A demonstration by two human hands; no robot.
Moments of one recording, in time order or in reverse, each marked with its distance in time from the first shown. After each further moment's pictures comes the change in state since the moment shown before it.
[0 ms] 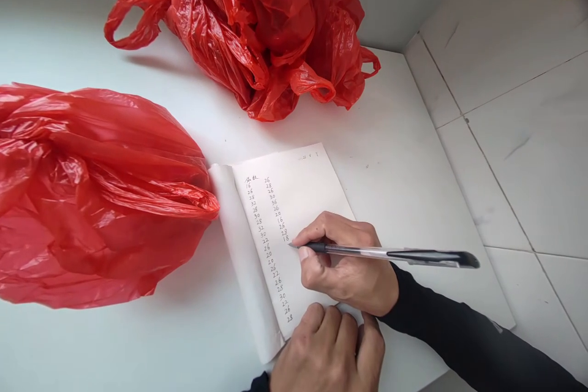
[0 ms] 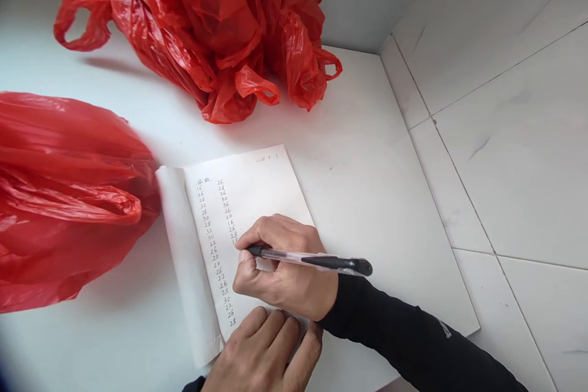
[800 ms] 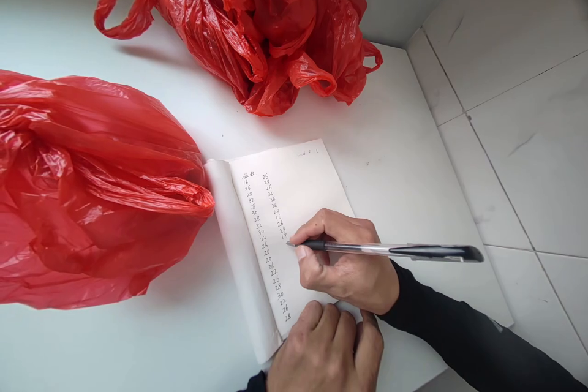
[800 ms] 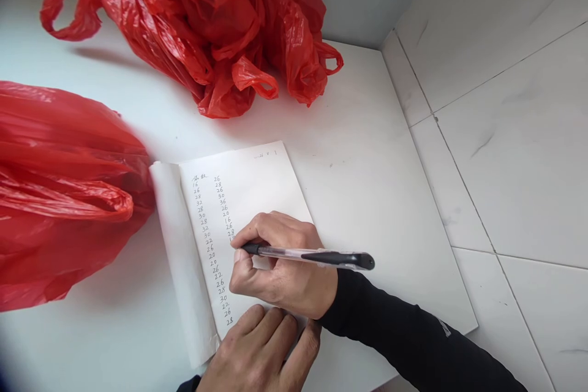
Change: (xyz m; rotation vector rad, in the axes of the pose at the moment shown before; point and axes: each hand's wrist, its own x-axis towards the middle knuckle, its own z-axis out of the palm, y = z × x) left_hand 0.001 -0.004 -0.008 -0.008 -0.117 0.029; right_hand -0.001 0.002 -0.001 0.036 -0.047 0.050
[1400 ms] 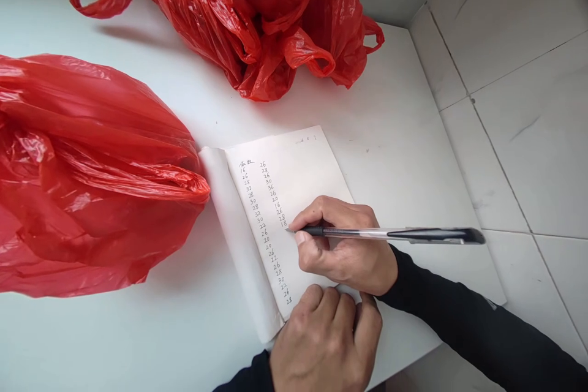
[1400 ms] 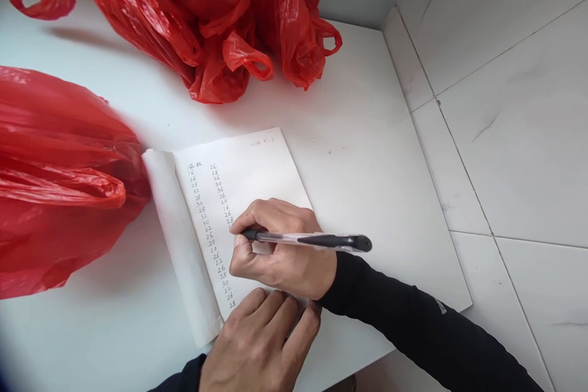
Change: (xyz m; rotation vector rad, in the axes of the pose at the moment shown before) left_hand 0.001 0.003 -0.007 -0.076 -0.055 -0.044; right_hand 0.002 0.000 -0.002 -0.024 0.022 -0.088
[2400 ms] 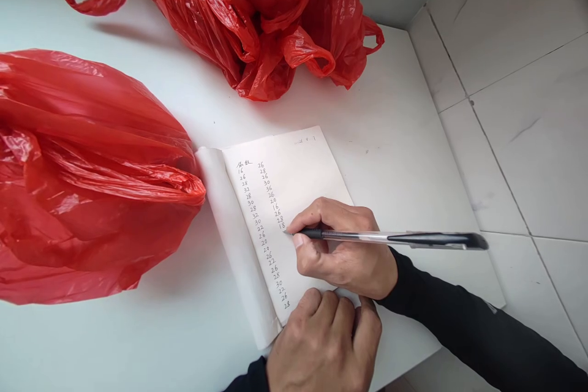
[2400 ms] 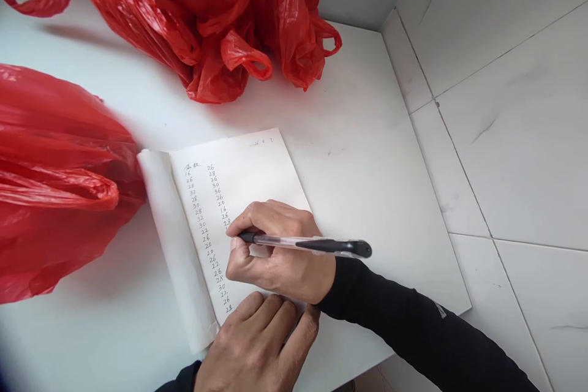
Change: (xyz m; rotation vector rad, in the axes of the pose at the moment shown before) left_hand 0.004 -0.003 -0.001 0.006 0.024 0.009; right_hand 0.002 0.000 0.000 -0.019 0.002 -0.035
